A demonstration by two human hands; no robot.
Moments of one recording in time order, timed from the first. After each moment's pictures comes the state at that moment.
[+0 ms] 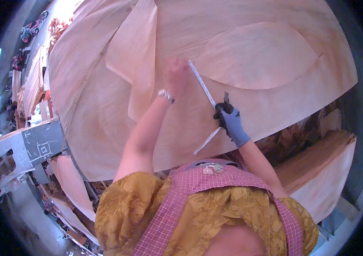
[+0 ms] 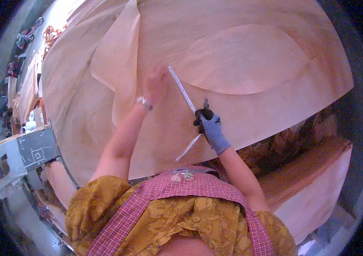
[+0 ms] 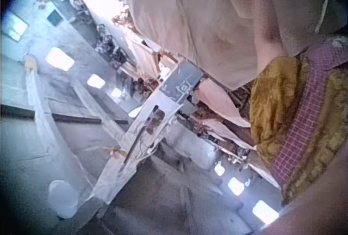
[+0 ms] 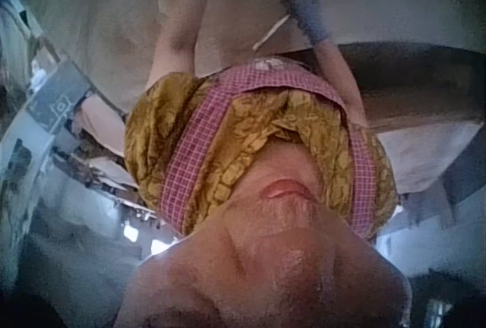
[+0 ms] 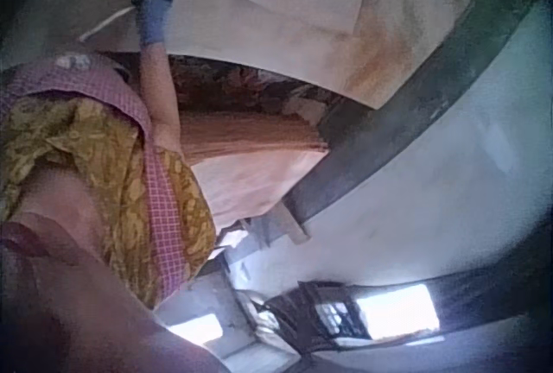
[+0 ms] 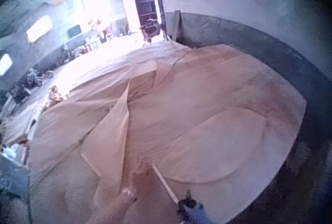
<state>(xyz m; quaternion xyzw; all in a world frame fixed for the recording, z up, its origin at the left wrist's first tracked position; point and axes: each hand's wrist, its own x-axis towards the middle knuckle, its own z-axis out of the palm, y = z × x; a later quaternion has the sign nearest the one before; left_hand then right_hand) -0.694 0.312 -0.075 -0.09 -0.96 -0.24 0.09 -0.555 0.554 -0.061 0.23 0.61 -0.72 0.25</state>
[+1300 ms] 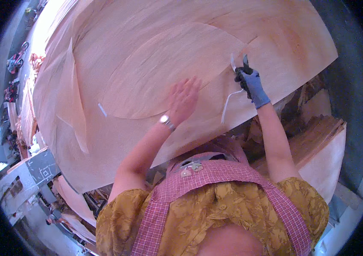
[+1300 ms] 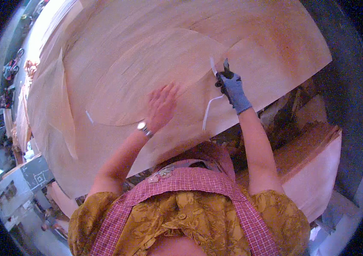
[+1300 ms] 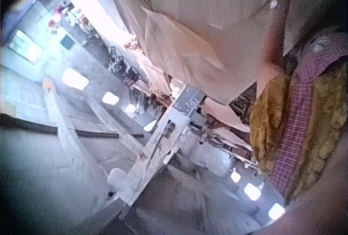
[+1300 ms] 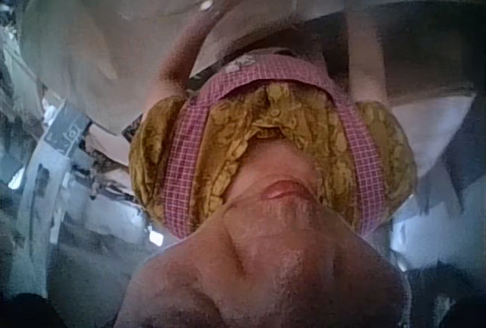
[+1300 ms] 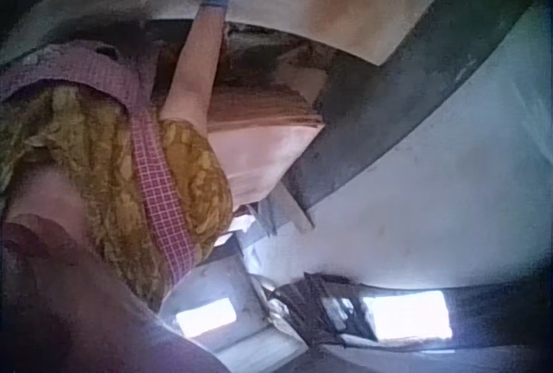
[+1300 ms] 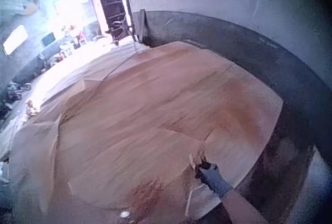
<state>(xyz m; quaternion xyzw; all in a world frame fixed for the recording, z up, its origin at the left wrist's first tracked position) -0.722 0.777 -0.021 -0.25 -0.95 -0.17 -0.05 -0.761 1.067 -0.059 0.23 0.68 -0.69 0.14</state>
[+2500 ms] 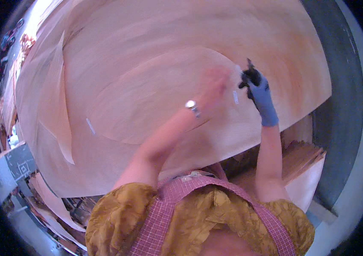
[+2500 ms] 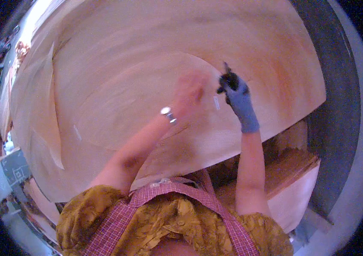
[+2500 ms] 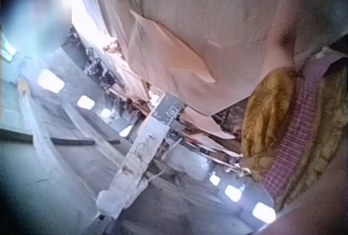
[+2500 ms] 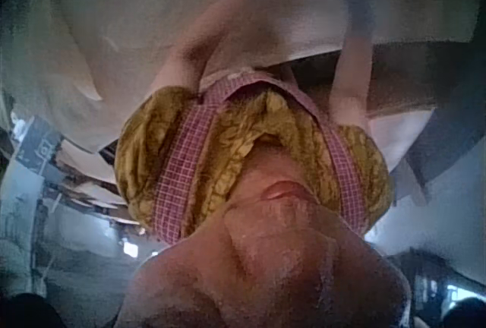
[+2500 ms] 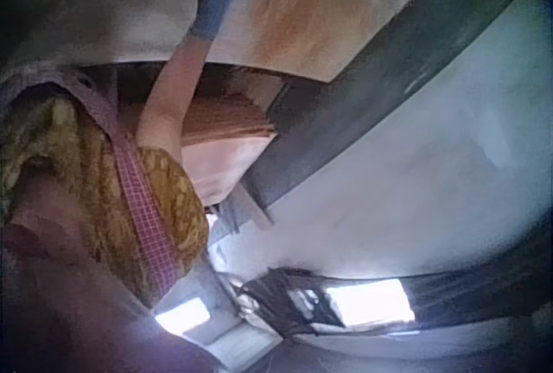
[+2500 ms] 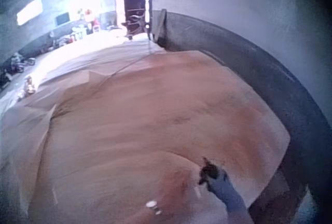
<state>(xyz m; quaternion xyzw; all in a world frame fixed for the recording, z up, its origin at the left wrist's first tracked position) -0.874 0.848 -0.080 -0.25 -0.89 -0.37 0.09 -0.879 1.031 0.021 0.10 0.80 -0.58 0.13</state>
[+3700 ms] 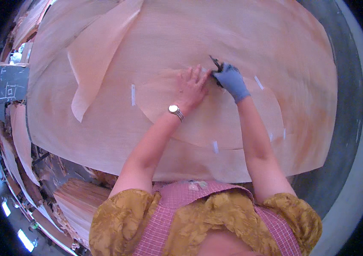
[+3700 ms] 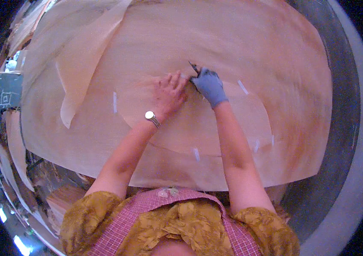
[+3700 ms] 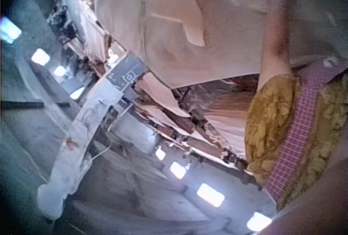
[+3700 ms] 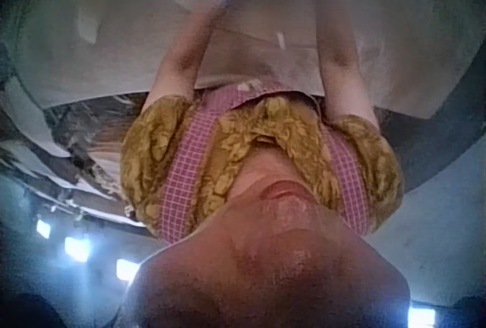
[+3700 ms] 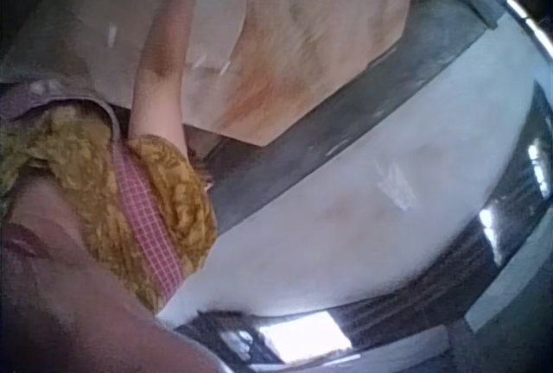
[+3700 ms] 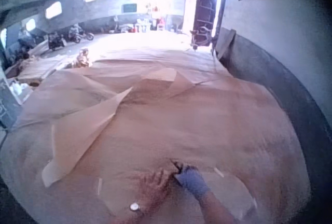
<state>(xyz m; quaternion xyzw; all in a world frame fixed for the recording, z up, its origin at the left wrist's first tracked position) -0.827 0.591 -0.067 0.06 -0.99 -0.10 0.12 -0.969 0.717 -0.056 -0.26 0.92 -0.23 0.18</state>
